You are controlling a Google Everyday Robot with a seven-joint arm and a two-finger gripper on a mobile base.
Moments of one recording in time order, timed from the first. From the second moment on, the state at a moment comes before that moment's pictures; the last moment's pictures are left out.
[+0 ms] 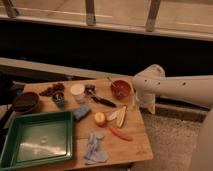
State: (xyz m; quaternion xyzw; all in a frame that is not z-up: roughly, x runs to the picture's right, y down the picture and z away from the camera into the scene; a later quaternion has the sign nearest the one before) arm 0.211 0.113 0.750 -0.14 0.27 0.74 0.60
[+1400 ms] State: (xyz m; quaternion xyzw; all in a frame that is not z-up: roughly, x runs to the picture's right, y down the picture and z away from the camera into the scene) arm 0.032 0.200 0.727 -0.27 0.22 0.59 0.73
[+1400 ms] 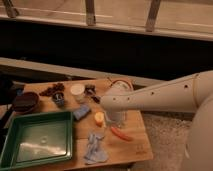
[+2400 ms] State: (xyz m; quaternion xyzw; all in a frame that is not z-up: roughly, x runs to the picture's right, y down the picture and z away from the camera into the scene) arm -0.037 0.231 0.729 -0.33 0.19 0.53 0.76
